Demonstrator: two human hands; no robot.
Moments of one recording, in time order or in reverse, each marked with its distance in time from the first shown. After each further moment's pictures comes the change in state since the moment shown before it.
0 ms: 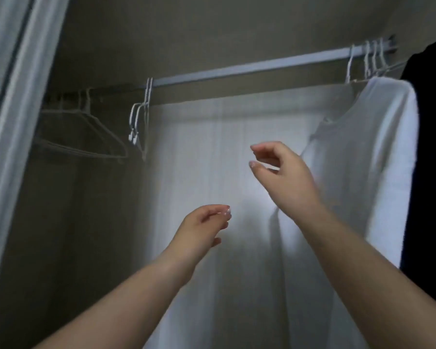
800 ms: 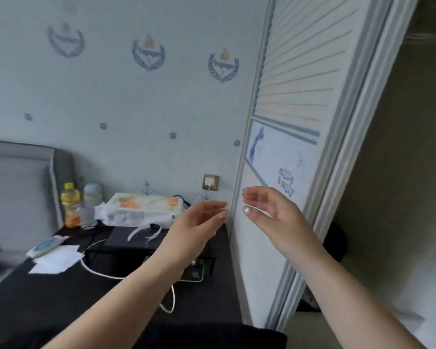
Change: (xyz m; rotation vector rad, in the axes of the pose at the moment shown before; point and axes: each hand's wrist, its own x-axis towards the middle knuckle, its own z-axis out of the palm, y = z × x) left_hand -0.432 0.004 -0.189 0.502 0.997 -0.286; right_hand -0.321 -0.215 0.195 1.188 -1.087 0.218
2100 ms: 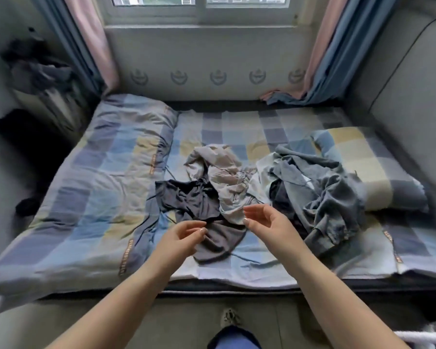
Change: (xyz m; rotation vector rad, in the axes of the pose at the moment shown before) left_hand -0.641 -0.039 -0.574 0.004 1.675 -0.650; right_hand -0.261 -0.196 0.855 0.399 -1.641 0.127
